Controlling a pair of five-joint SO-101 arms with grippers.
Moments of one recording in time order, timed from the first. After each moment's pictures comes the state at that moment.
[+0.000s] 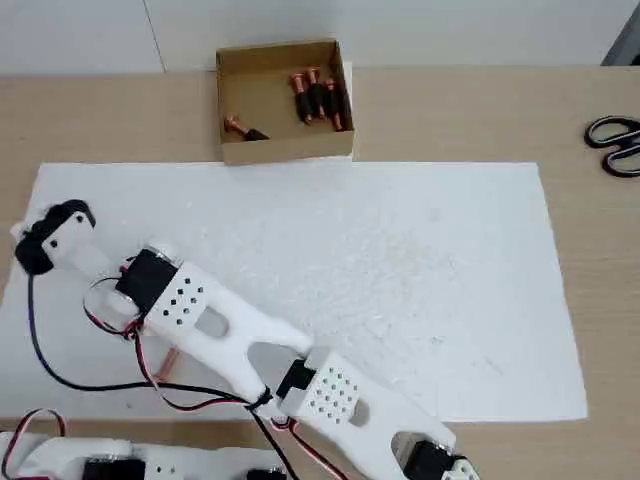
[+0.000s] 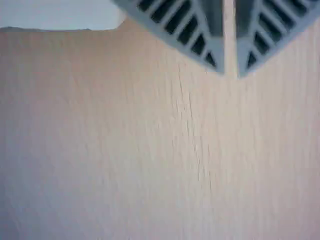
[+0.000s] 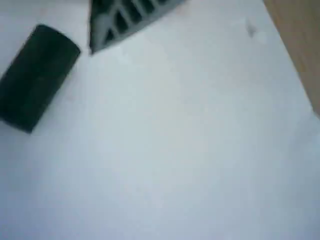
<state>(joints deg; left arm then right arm) -93.1 -103.5 65.5 74.0 9.1 -65.2 53.6 -73.7 92.9 -7.9</state>
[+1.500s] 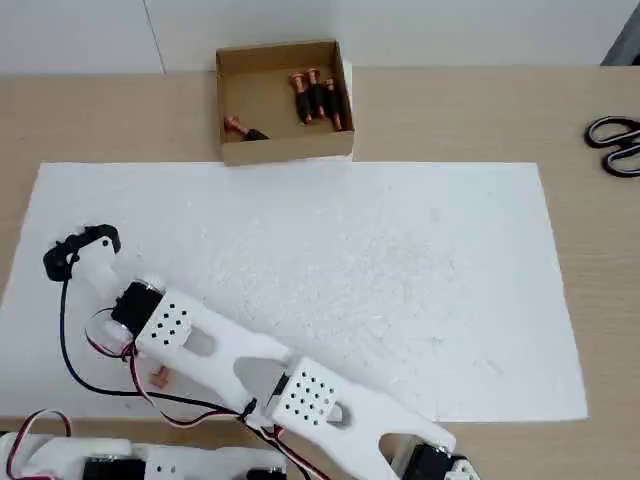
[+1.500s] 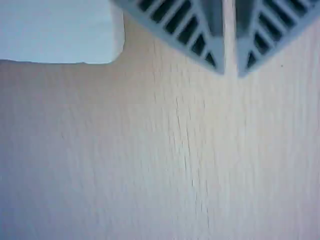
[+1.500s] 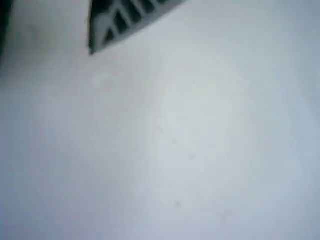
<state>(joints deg) -93.3 -103.5 65.5 77.9 9.1 -67.7 70.1 -76.1 83.7 -24.7</state>
